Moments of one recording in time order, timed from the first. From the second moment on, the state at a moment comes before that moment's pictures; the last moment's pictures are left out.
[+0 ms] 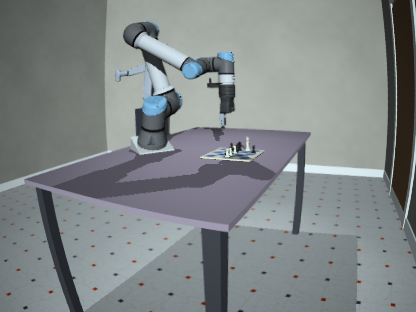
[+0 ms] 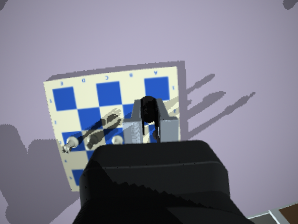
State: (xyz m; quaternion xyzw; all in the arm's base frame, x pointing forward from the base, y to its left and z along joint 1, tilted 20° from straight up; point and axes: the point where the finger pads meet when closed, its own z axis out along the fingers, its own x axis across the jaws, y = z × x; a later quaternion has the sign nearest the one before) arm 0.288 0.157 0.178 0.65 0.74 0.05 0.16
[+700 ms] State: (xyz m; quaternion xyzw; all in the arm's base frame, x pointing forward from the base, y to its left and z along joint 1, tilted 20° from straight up) arm 0.282 0.173 0.173 0.63 0.76 0.04 0.17
